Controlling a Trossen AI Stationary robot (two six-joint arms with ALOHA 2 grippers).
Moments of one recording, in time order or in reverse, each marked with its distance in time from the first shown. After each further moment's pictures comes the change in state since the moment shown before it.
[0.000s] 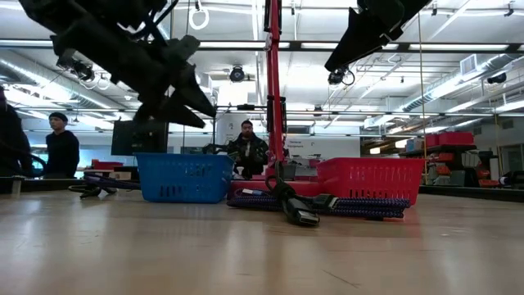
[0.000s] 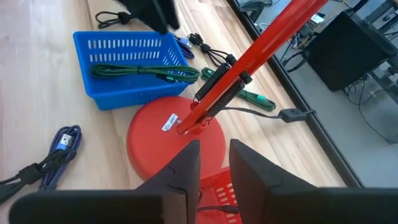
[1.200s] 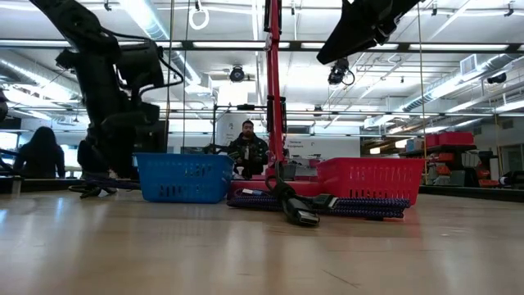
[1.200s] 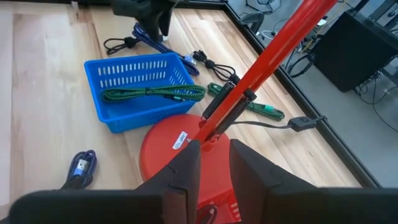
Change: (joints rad) left arm 0.461 -0.084 -0.001 -0.739 0.437 0.342; right arm 0.000 0.000 0.000 0.079 -0.002 0.029
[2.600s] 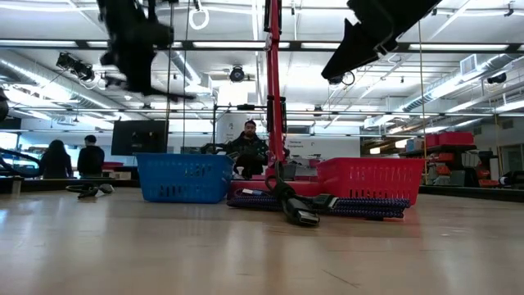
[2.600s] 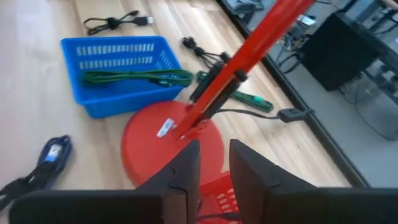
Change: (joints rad) left arm -0.118 -0.037 0.565 -0.556 -0.182 -0.163; right arm -0.021 0.001 -0.065 0.036 0.030 -0.027
